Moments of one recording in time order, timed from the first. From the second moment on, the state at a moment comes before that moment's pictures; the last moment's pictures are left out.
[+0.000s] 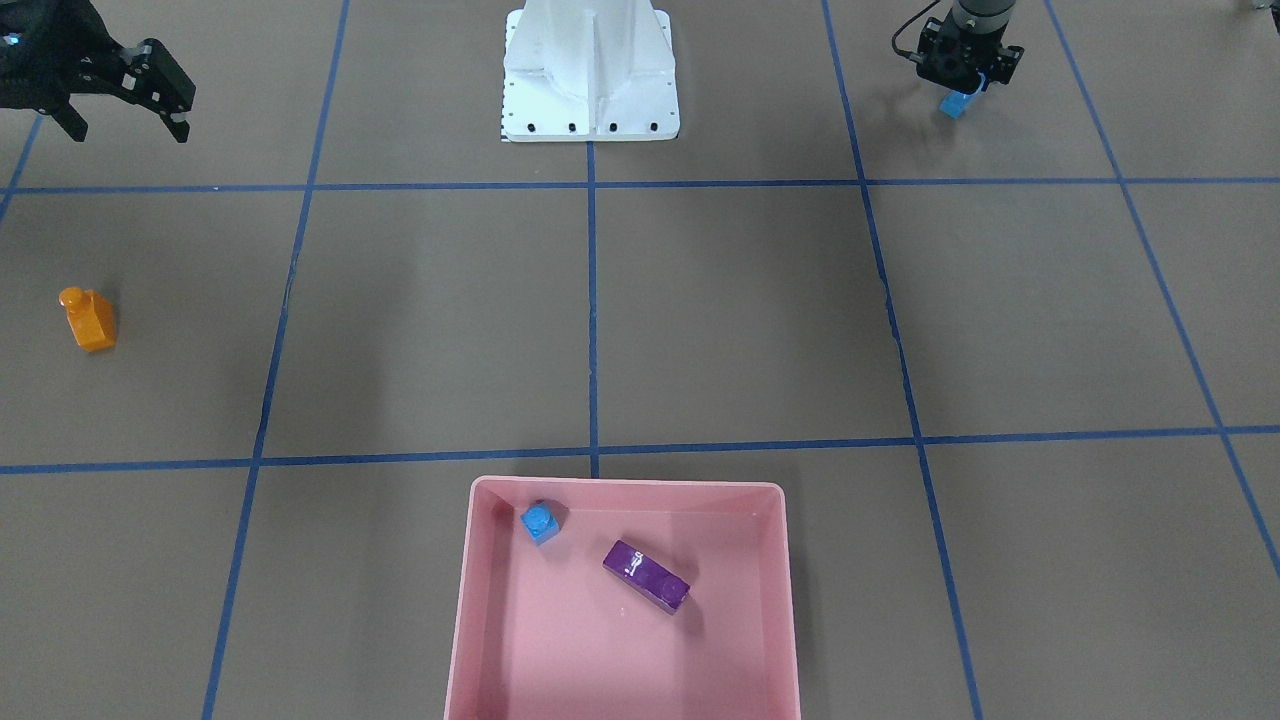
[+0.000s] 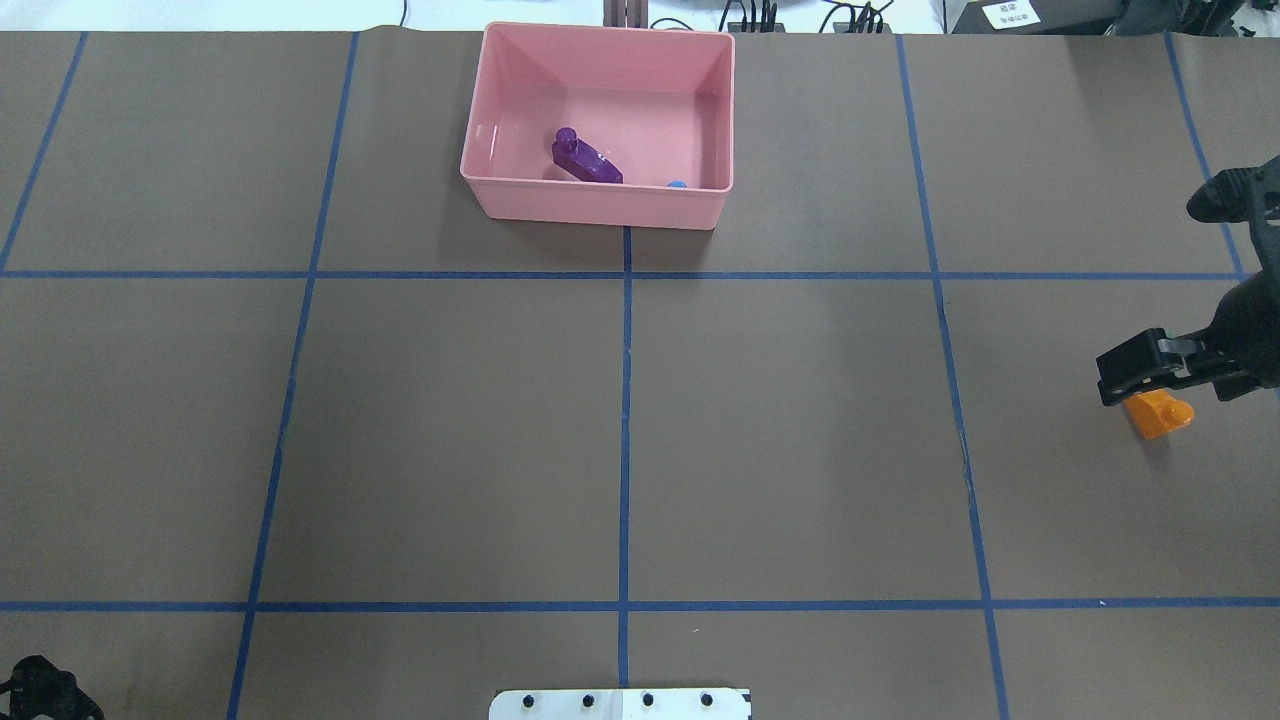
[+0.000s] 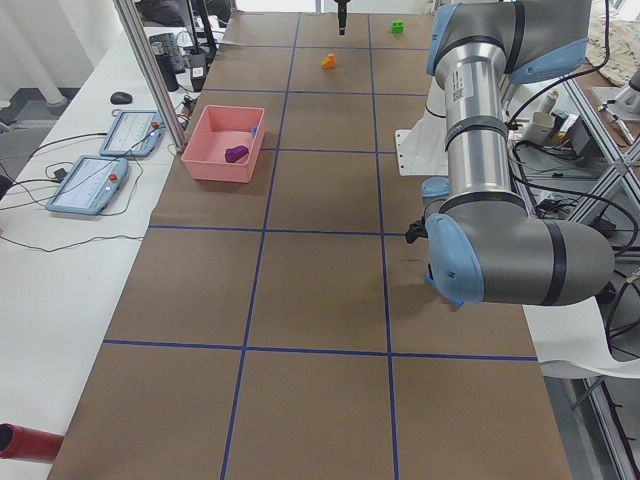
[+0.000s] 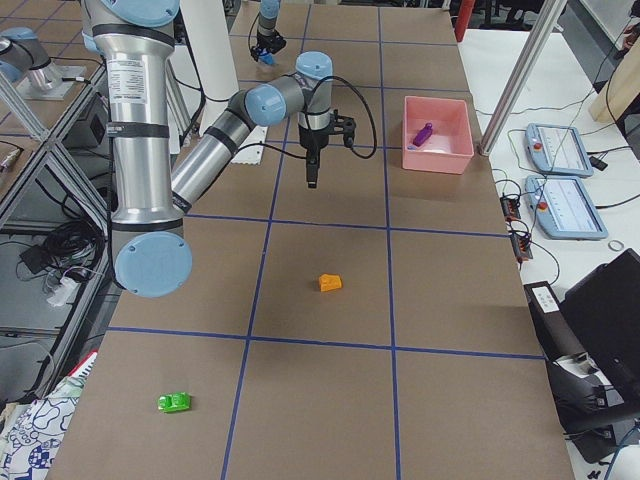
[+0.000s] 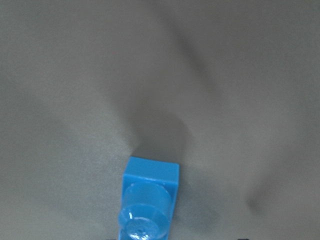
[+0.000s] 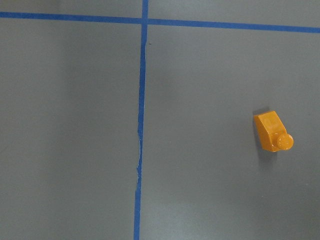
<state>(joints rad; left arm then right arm) 0.10 -1.02 -2.15 -2.02 -1.79 -0.99 0.92 -1.55 2.42 -1.97 2.13 0.77</state>
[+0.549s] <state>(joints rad) 0.10 -1.01 -2.15 -2.02 -1.80 -0.98 0.92 -1.54 2.42 -1.97 2.13 0.77</state>
